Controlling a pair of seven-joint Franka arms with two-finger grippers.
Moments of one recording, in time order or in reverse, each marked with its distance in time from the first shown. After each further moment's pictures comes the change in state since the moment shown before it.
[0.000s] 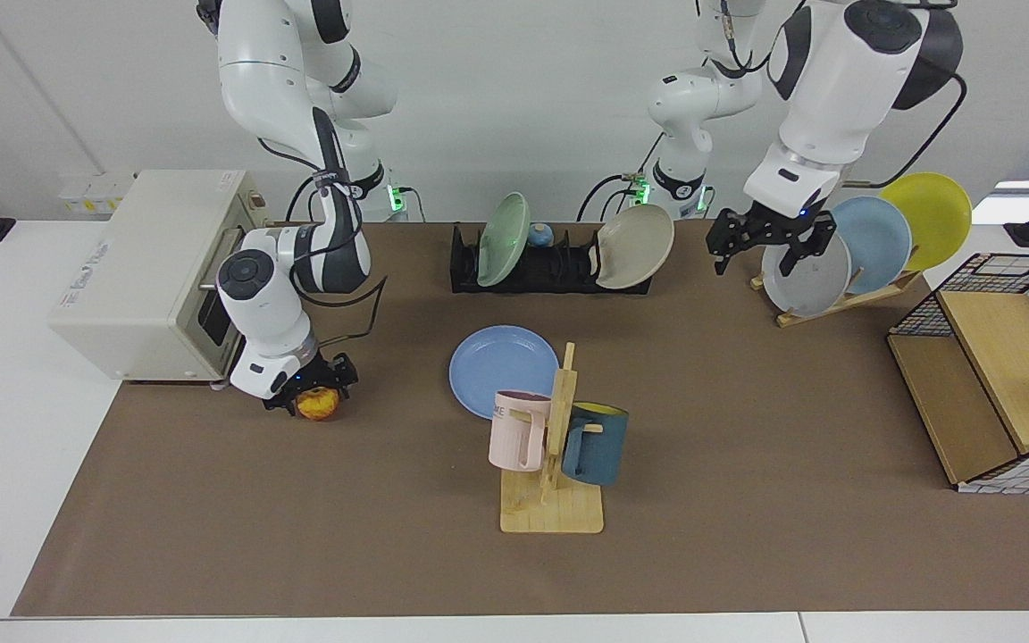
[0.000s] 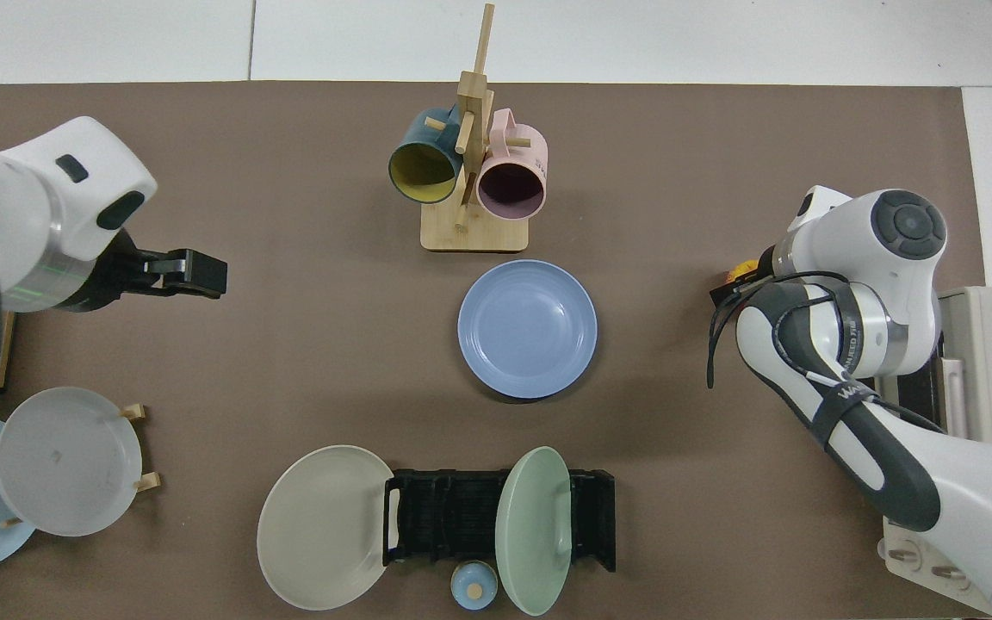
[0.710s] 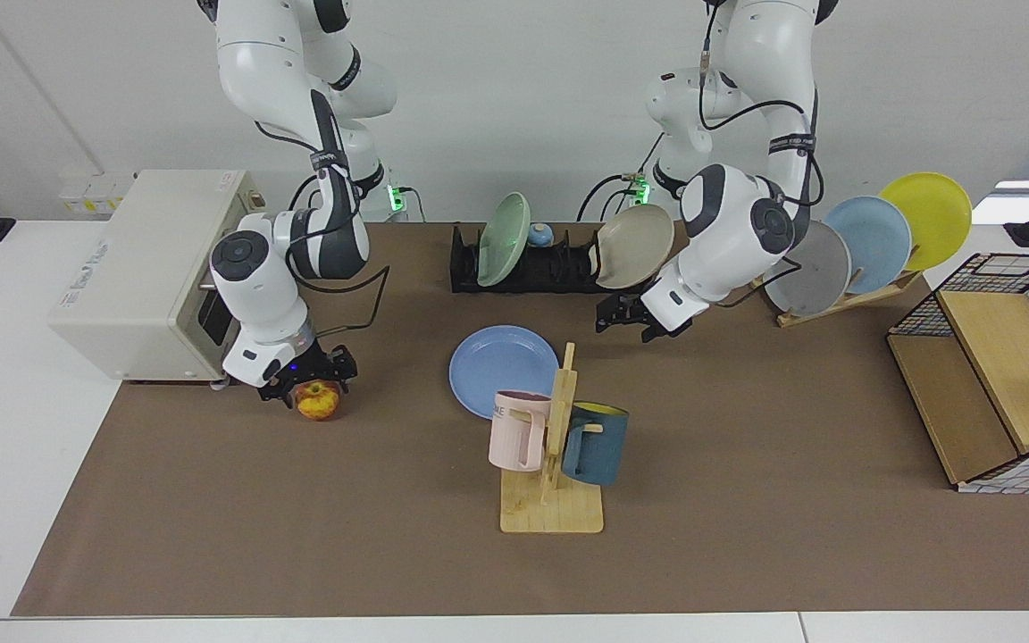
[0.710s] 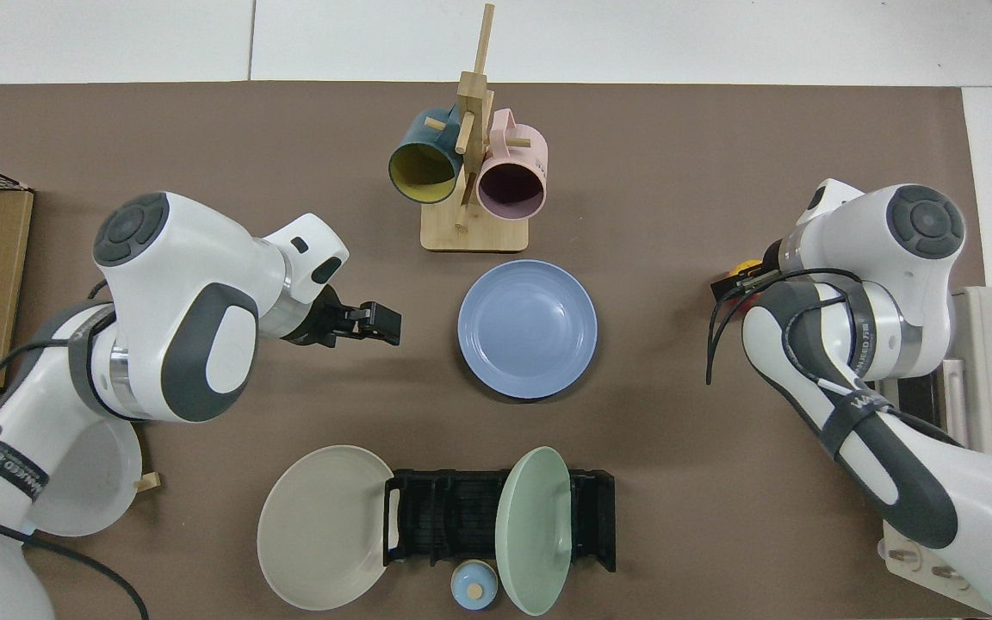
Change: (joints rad) left arm -0.114 0.185 -0.012 -0.309 -0.309 0.367 0.077; right arm 0.004 -0.038 0.005 0.001 0.008 -0.019 0.048
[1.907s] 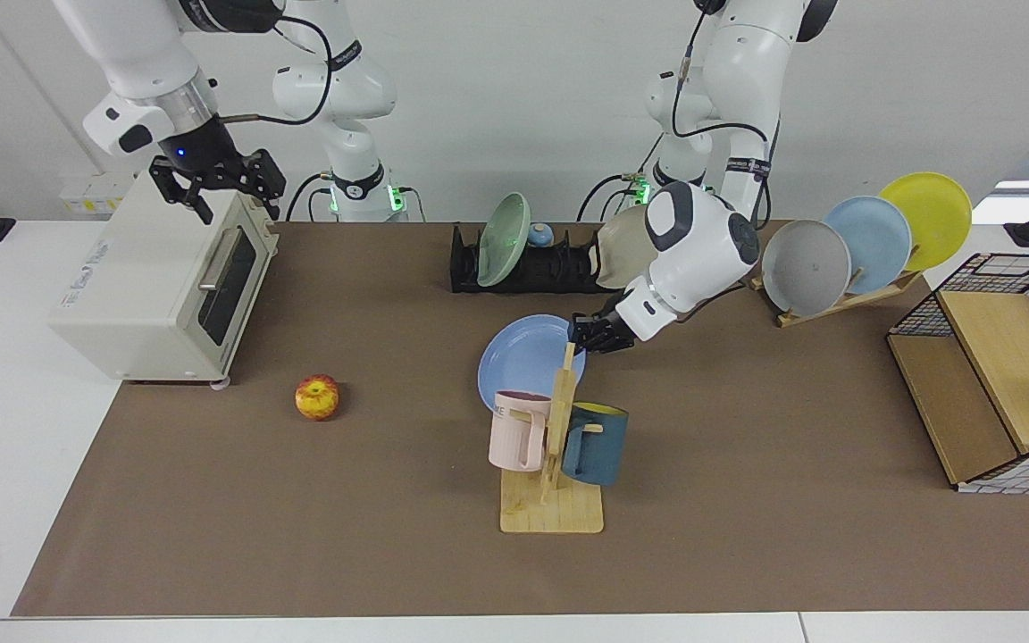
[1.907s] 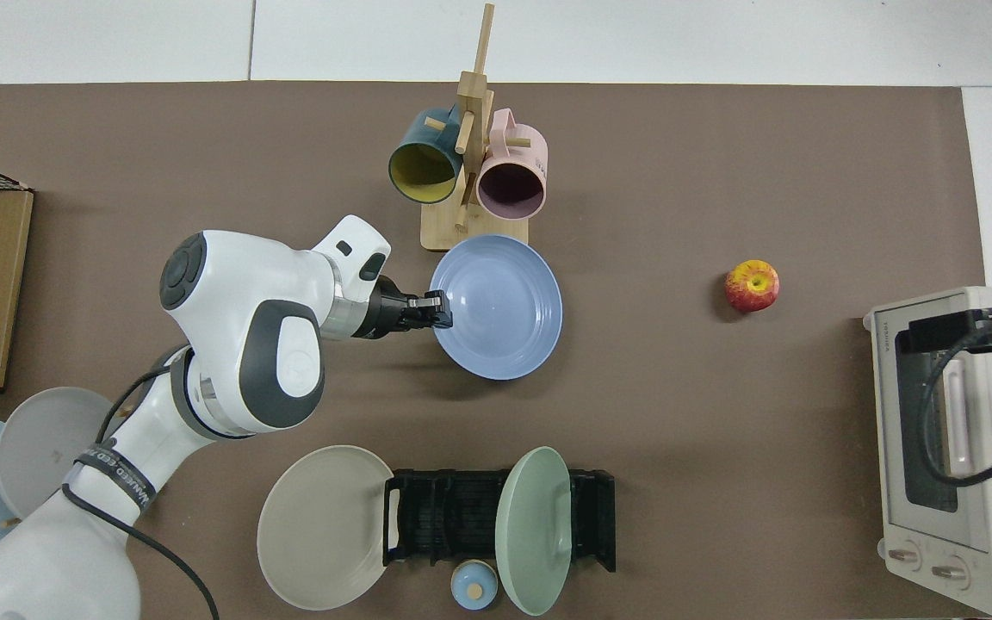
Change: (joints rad) left arm -0.088 0.089 -0.030 -0.063 -0.376 0.340 0.078; right arm -0.069 -0.461 -0.012 0.191 0.017 -0.720 0.193
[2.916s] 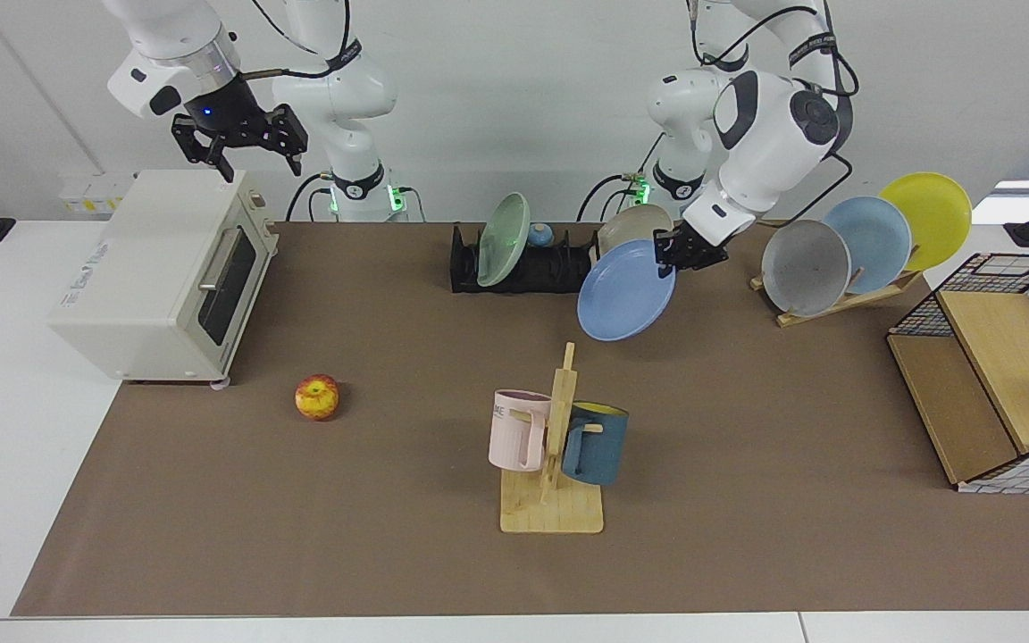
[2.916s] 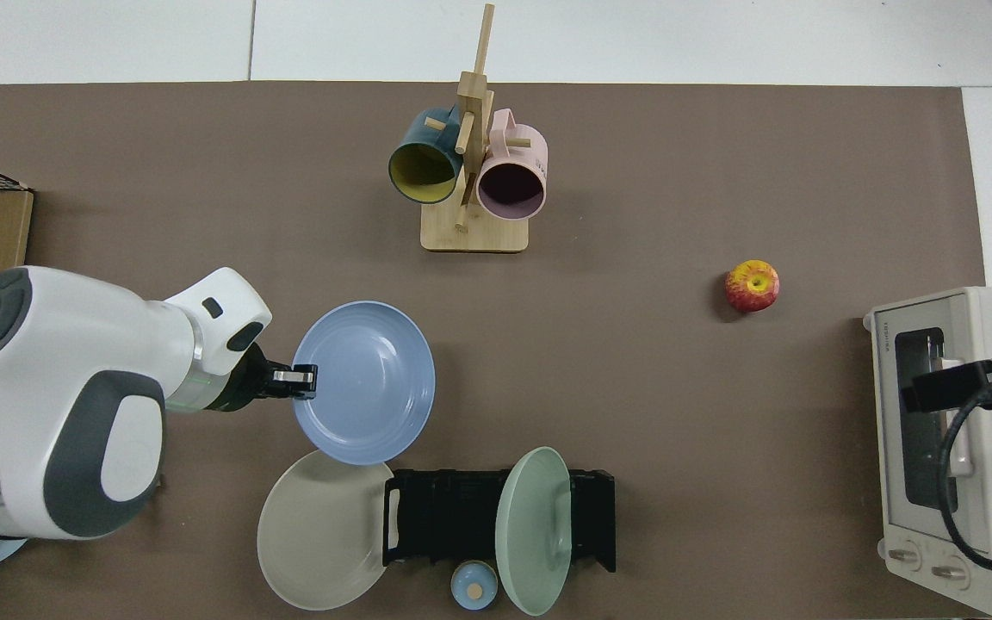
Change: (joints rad) left arm 0.184 -0.411 0.026 -0.141 0.283 -0.424 0.000; right arm 0.048 -0.013 0.010 0.140 0.005 -0.276 0.029
